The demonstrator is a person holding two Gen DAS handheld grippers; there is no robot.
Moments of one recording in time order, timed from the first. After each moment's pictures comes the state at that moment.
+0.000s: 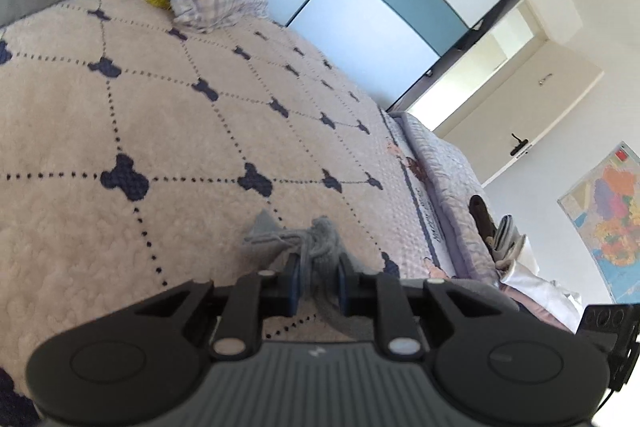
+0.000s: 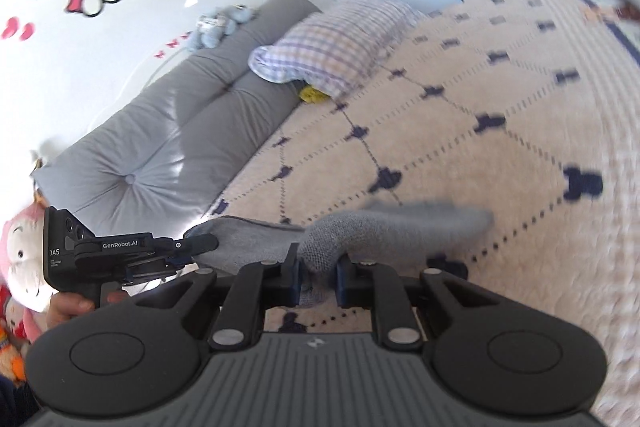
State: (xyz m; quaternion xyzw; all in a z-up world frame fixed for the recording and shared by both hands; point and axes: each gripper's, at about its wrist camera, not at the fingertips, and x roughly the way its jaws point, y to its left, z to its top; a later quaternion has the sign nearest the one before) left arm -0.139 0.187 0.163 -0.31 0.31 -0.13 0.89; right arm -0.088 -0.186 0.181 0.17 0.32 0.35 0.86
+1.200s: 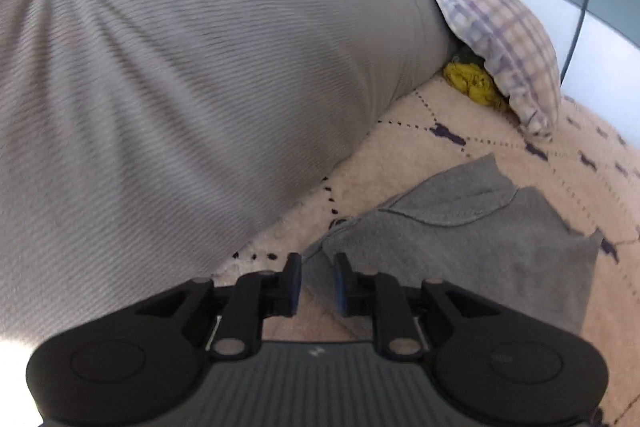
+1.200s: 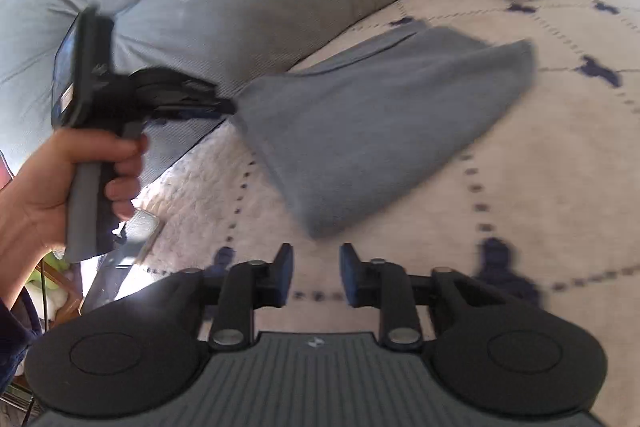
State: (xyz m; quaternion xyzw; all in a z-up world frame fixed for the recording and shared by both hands) left arm 0.003 0.499 0.088 -0.17 0.32 0.25 0.90; right arm 0.057 0.198 0.075 0.01 0.41 0.43 0.81
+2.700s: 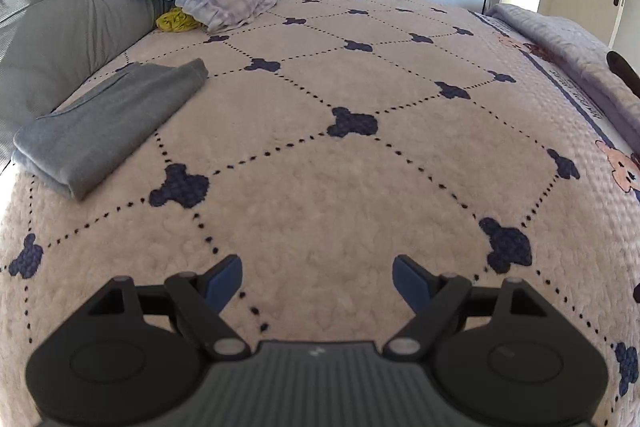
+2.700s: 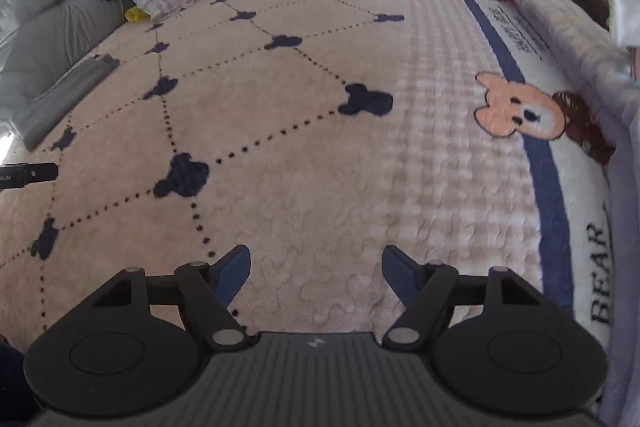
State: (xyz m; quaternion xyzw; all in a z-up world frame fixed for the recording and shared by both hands) left arm -0.066 0.090 0.076 -0.02 0.39 0.04 0.92; right arm -0.072 -0.243 0.066 0.01 0.42 0.10 0.90
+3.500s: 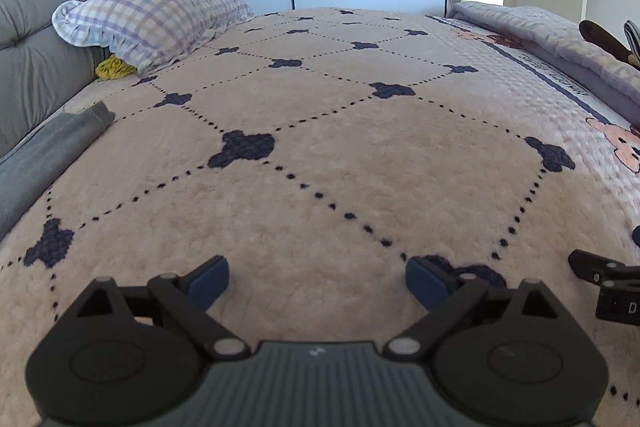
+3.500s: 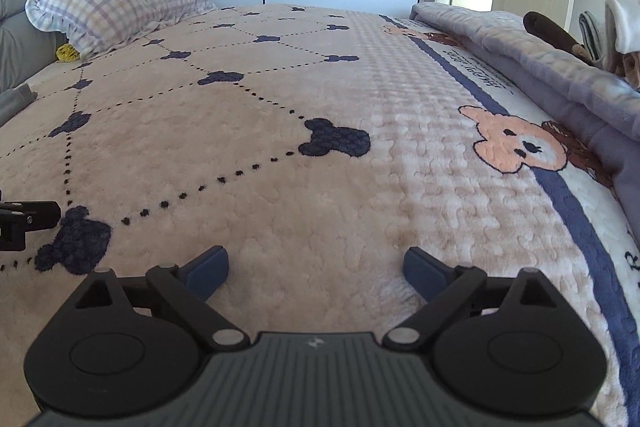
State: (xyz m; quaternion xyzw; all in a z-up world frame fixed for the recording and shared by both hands) left arm -0.006 -0.003 0.018 0.04 0.33 0.01 0.94; right arm -0.016 -0.212 0.002 -0.01 0.31 -0.01 0.95
